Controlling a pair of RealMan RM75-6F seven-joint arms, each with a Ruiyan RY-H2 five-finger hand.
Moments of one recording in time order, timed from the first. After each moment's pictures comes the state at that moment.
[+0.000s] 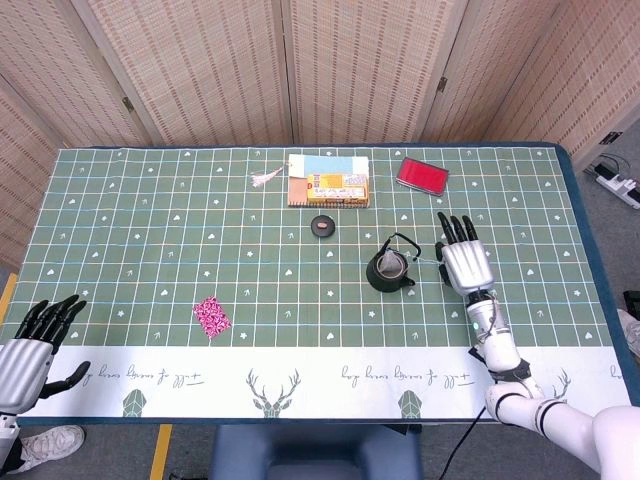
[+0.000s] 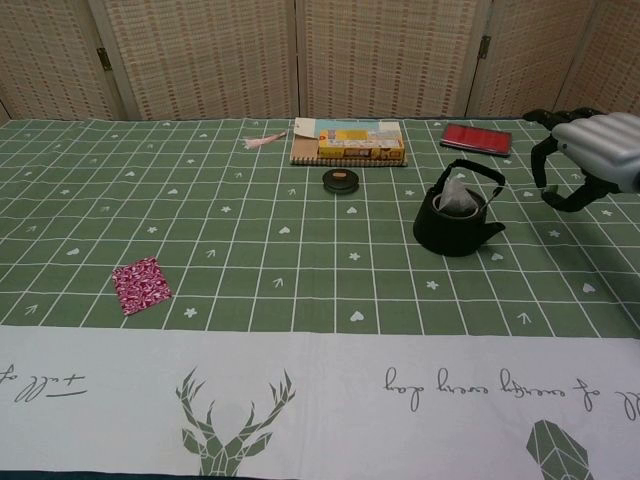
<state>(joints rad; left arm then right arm) -0.14 -1.08 0.03 -1.52 1.64 1.49 -0.14 0.62 -1.65 0.18 -0.99 -1.20 1.05 -0.32</state>
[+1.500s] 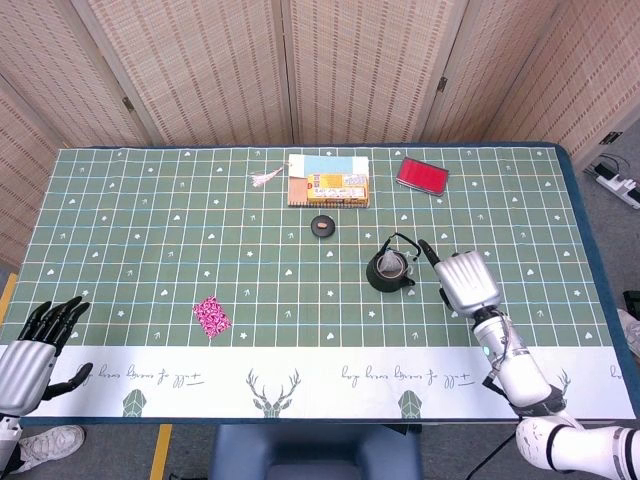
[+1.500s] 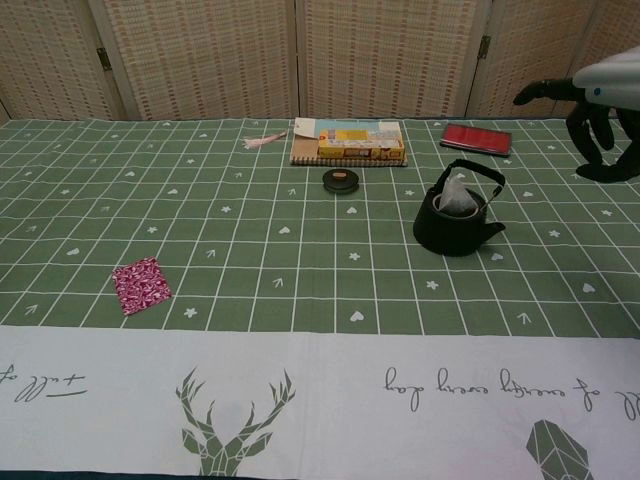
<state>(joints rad) -0.14 -1.08 0.03 -1.52 1.65 1.50 -0.13 0.67 -1.13 0.17 -1.94 -0.83 1.06 -0.88</state>
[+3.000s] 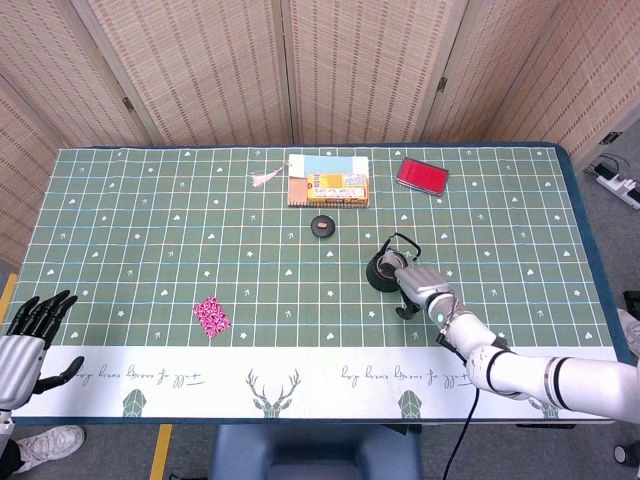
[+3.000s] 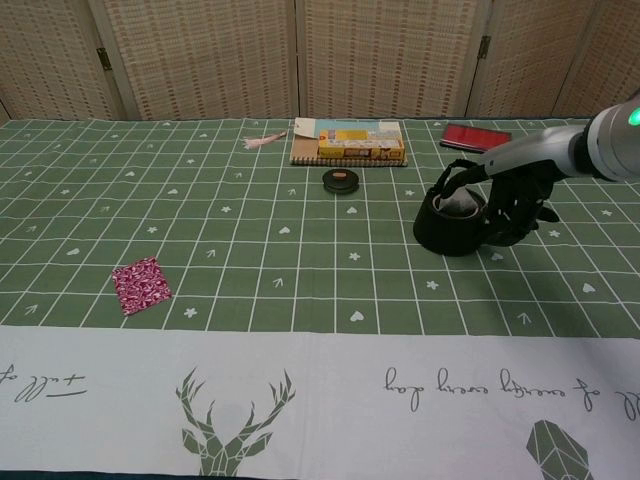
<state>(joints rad) -0.14 -1.08 0.01 -1.50 1.61 1.49 -0.17 1.10 -1.20 0.03 -1.72 -0.24 0.61 -0.57</state>
